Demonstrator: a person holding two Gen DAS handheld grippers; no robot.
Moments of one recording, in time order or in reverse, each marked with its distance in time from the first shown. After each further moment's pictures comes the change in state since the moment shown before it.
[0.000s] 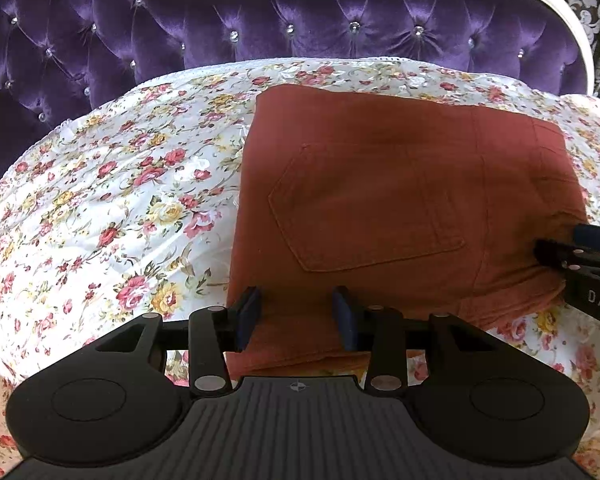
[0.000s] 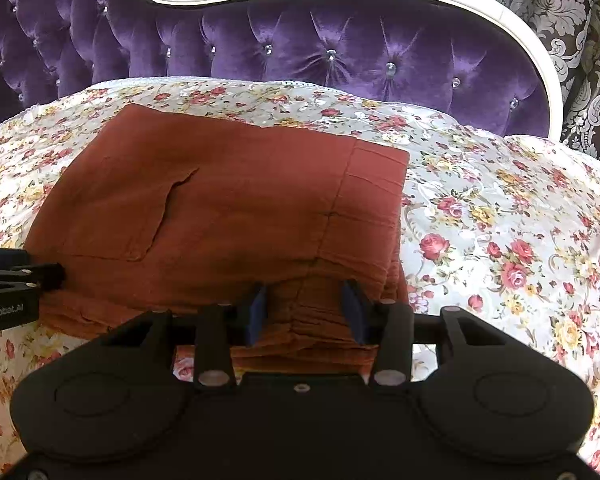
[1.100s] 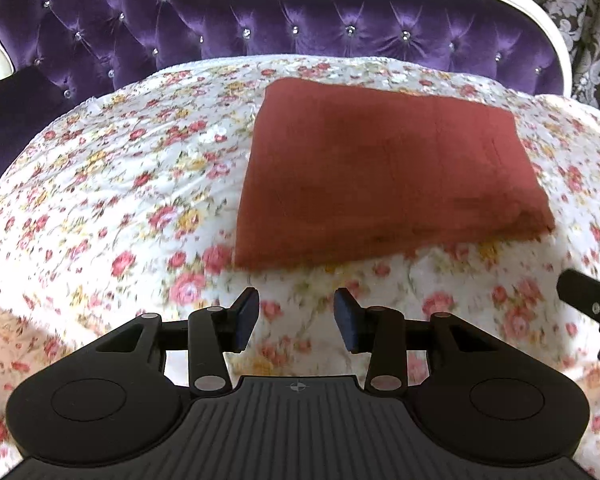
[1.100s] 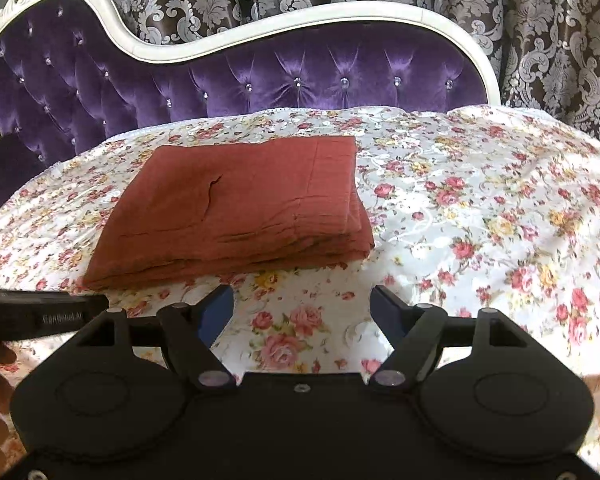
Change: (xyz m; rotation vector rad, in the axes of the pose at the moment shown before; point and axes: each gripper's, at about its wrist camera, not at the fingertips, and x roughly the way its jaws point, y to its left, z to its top) left arm -0.075 -0.008 -0.048 -0.045 0.012 -0.015; right arm -0.107 -0.009 -0.057 0.201 -0.079 0.027
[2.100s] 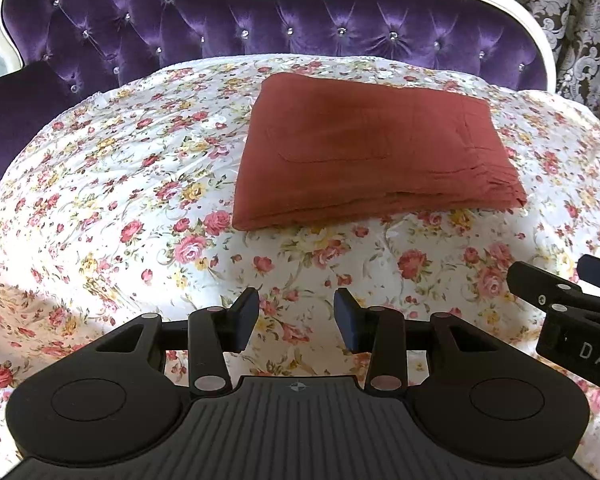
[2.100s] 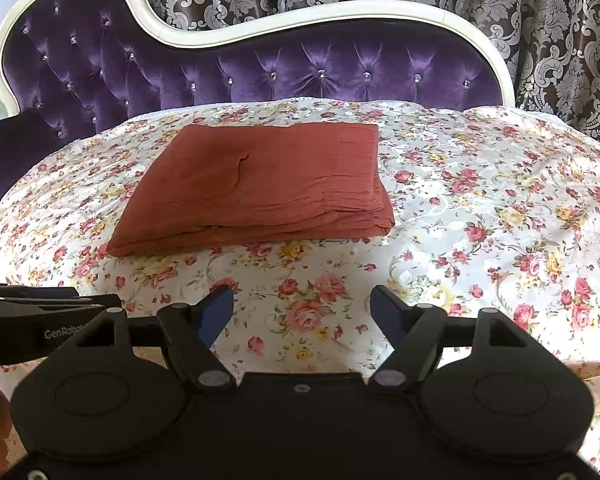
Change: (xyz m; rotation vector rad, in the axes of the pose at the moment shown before) left arm -0.027 -0.004 -0.024 -0.003 -0.012 -0.012; right arm -0.014 0.018 -0.019 -0.057 0.012 0.018
